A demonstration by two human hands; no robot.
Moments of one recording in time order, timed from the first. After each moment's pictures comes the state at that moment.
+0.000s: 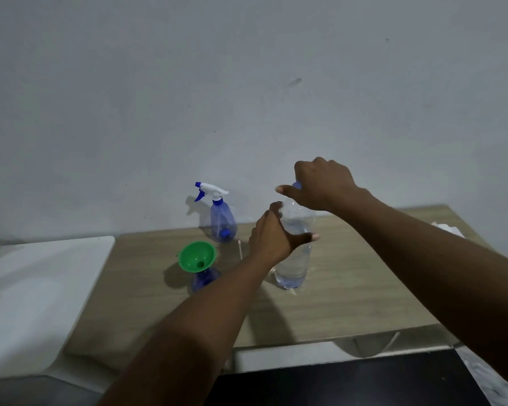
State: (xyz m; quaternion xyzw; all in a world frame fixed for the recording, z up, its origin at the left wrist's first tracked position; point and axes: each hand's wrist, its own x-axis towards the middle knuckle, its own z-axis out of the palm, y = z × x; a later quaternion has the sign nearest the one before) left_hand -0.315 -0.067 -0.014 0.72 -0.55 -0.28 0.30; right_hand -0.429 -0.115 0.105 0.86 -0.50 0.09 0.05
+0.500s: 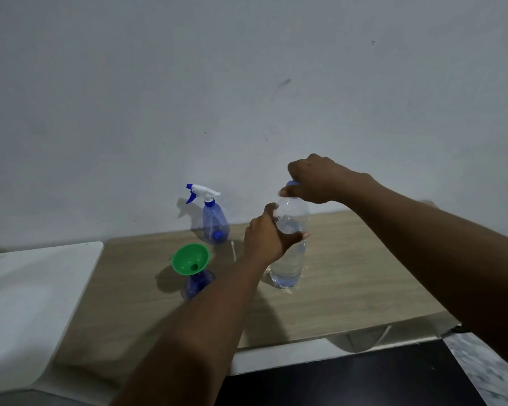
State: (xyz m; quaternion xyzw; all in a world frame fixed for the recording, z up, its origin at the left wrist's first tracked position) left_hand -0.315 -0.065 -0.013 0.73 -0.57 -0.24 0.28; right_hand -0.438 -0.126 0.123 0.89 -0.45 0.01 -0.01
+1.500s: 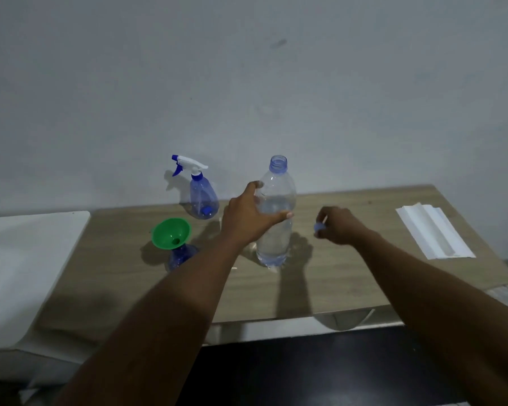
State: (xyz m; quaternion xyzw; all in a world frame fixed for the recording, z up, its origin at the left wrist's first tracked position) left_hand -0.315 -0.055 -0.024 0.72 -0.55 -0.23 0.35; right_hand -0.537 -0.149 -0.058 0.77 -0.59 0.04 -0.26
